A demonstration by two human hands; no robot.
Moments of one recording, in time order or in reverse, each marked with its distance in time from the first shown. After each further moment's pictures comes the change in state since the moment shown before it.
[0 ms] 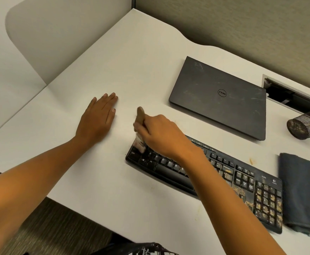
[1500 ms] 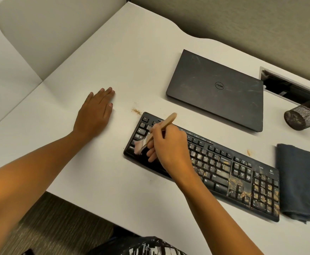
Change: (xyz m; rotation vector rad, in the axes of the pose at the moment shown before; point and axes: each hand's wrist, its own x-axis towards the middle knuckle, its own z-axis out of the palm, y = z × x) left_hand 0.001 -0.001 0.001 0.019 0.011 0.008; right_hand -0.039 0.002 0.034 0.673 0.255 0.460
